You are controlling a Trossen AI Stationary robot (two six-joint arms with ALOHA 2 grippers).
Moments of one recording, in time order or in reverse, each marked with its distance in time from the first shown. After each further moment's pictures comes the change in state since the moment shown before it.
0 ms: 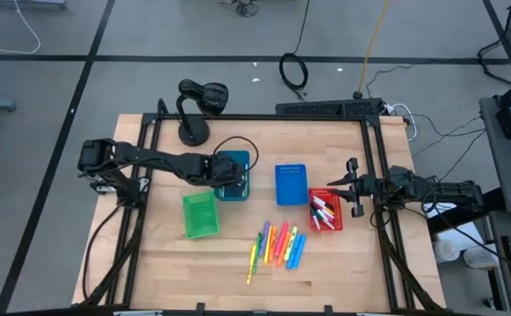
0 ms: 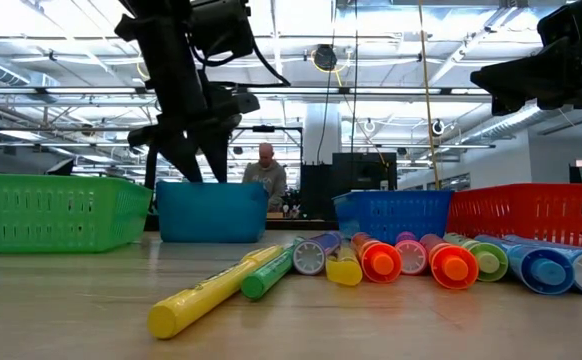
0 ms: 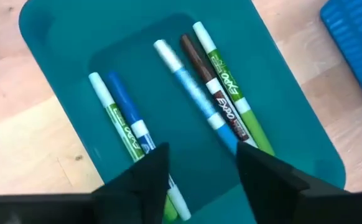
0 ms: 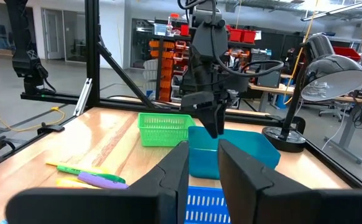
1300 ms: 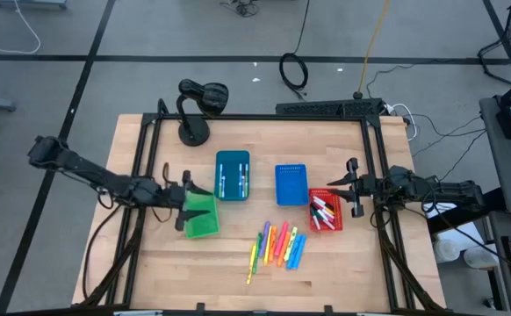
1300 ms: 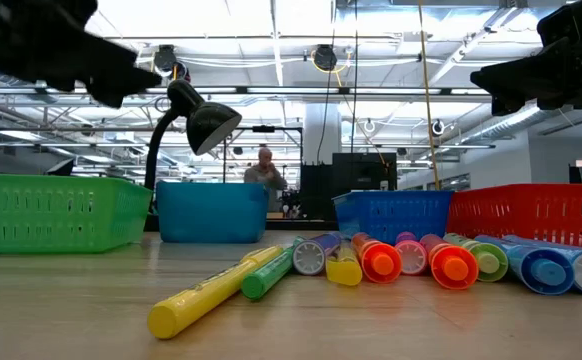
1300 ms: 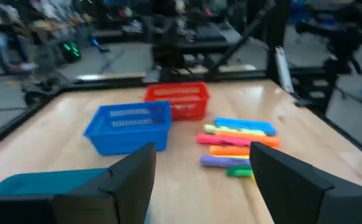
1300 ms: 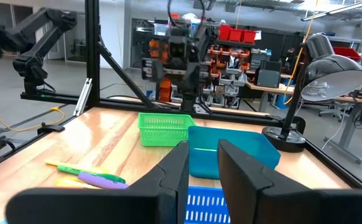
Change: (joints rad) left arm -0.386 -0.818 -0.898 1.176 0.005 1.001; right arm 0.000 0.000 0.000 0.000 0.000 0.000
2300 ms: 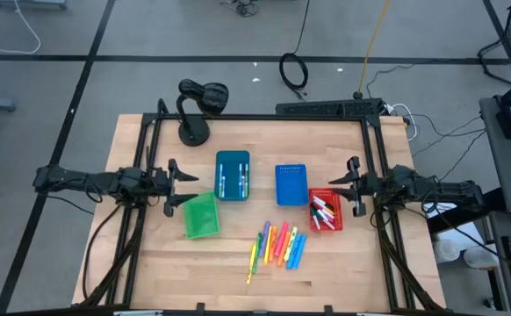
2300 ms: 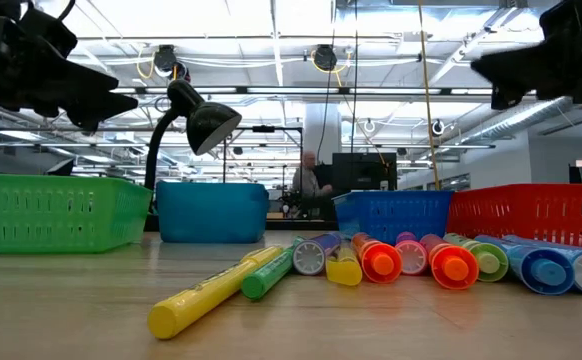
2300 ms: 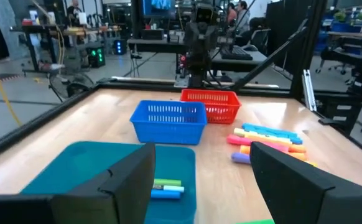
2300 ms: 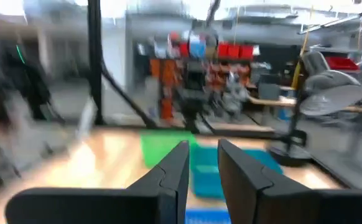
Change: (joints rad) left arm 0.241 -0.613 -0.135 -0.422 0.147 -0.054; right arm 0.000 0.004 0.000 0.079 -0.005 0.043
